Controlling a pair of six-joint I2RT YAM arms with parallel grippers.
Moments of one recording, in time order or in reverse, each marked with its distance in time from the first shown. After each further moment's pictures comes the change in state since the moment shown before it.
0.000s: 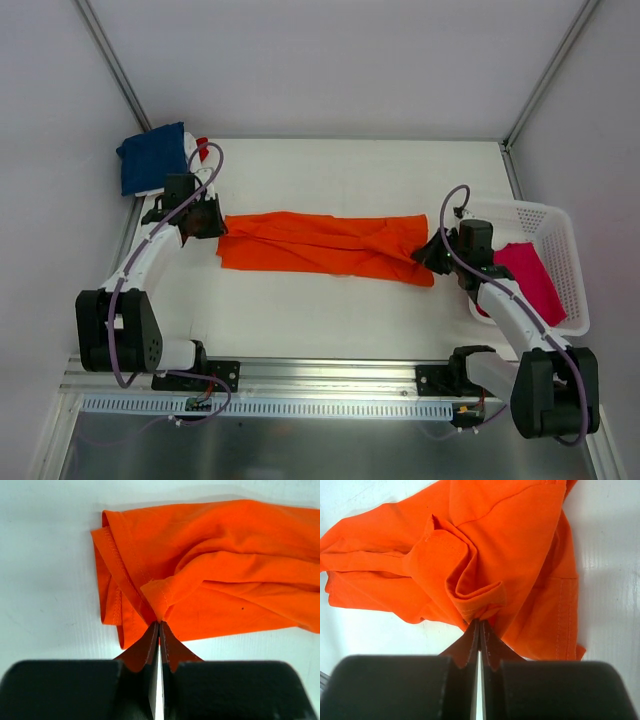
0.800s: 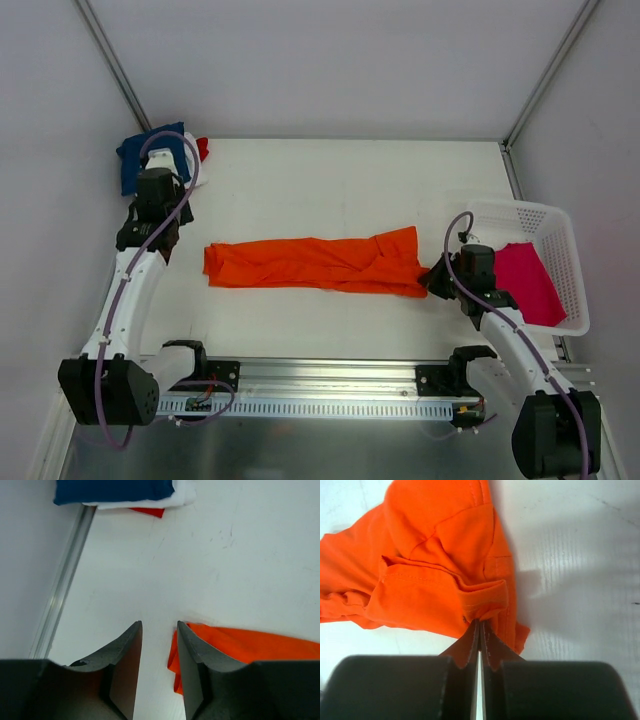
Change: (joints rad) left arm 0.004 -0.286 0.079 -0.077 -0.518 0.063; right arm 0.003 -0.248 -0.164 -0.124 0.085 -0.006
